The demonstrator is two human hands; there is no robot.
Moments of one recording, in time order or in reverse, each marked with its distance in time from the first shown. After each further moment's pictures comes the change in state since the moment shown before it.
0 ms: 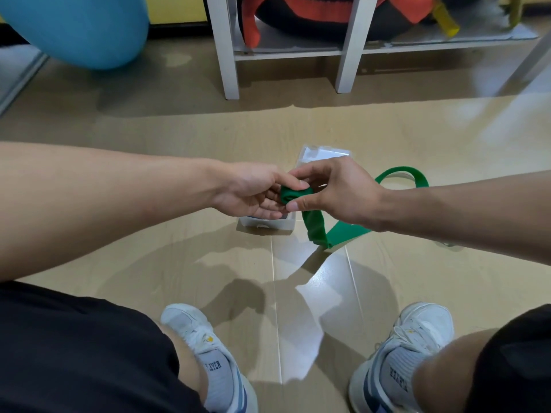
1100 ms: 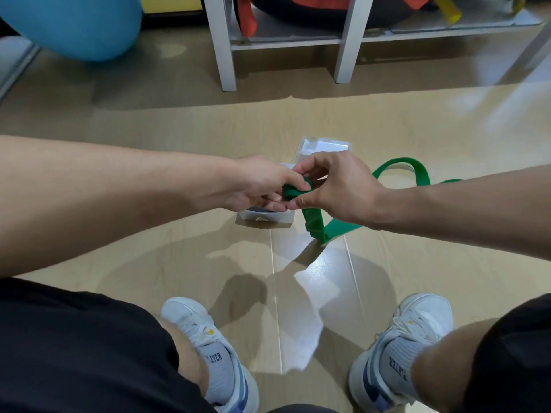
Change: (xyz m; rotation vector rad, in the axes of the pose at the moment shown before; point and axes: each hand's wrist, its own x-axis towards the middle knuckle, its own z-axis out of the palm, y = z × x) left_hand 0.000 -0.001 0.021 0.064 0.234 0.049; right_hand -0.006 0.000 0.008 -0.125 0.123 0.026
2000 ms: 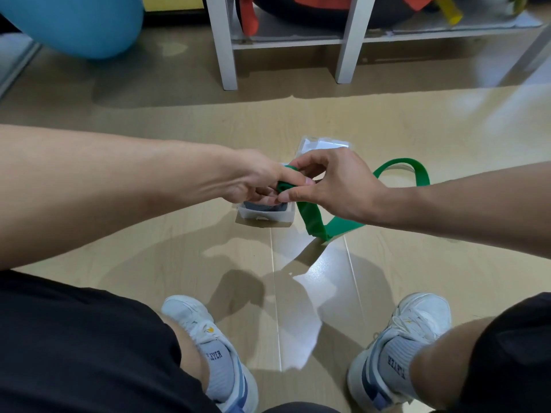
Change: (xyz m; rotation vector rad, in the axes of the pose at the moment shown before) left_hand 0.001 0.007 -0.009 0.040 -0.022 -0.042; right_hand 0.004 -0.001 -0.001 -0.047 -0.006 -0.085
